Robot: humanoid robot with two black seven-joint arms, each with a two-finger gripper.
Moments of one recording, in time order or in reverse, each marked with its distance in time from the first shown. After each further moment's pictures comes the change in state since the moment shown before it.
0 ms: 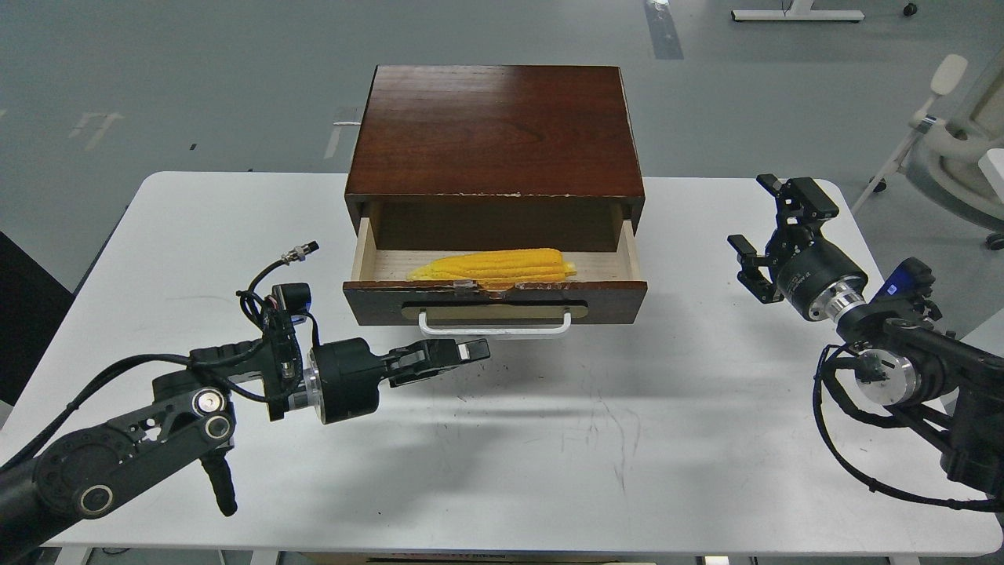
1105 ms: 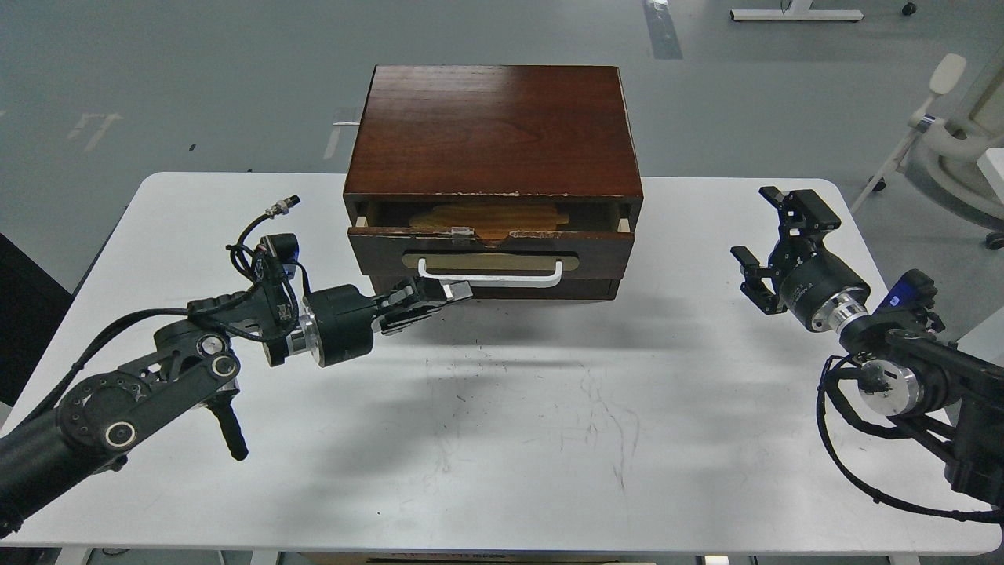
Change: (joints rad) left arm -0.117 -0.057 -0.020 0.194 -0.088 -0.022 0.000; right arm -0.025 -0.006 0.001 0.004 0.000 -0.001 0.000
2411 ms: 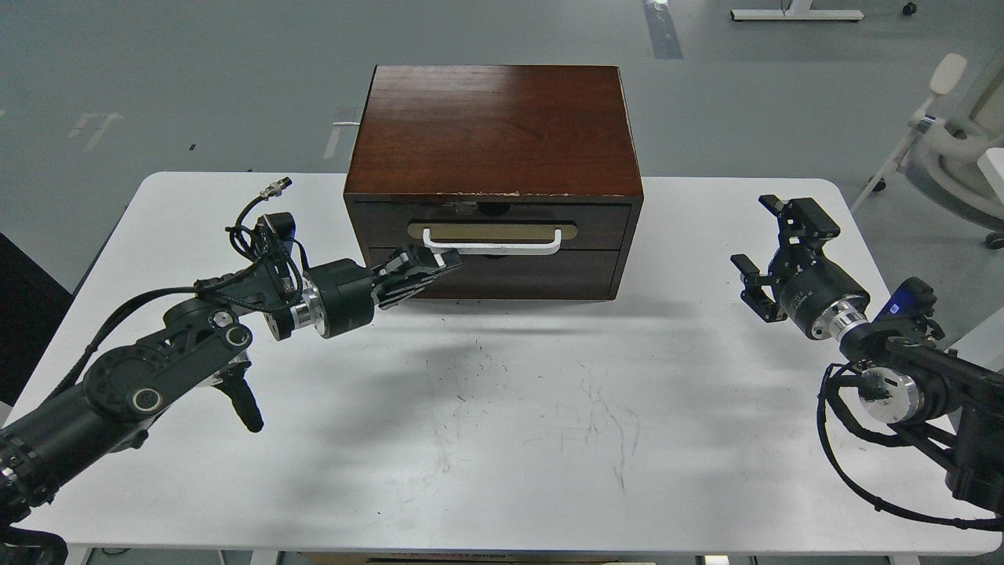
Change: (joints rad) left arm -0.076 -0.069 -0.002 0.169 -0.057 0.015 -0.003; right arm -0.019 -0.002 0.000 0.004 0.000 0.000 0.000
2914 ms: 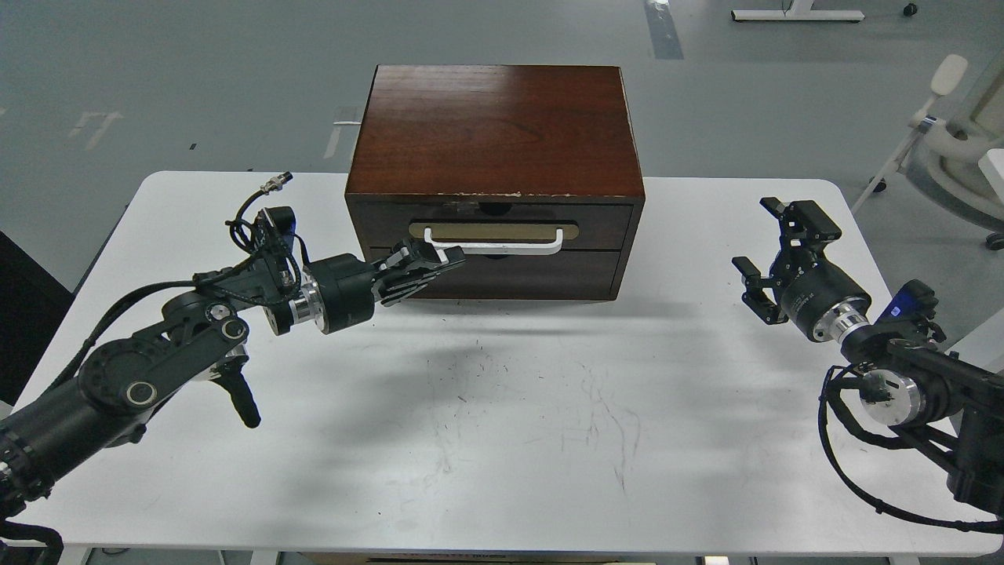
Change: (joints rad) left arm 0.002 0.045 0.017 -0.049 -0.022 -0.090 -0.012; right arm -0.006 -0.003 0.007 0.001 0.001 0.000 0.000
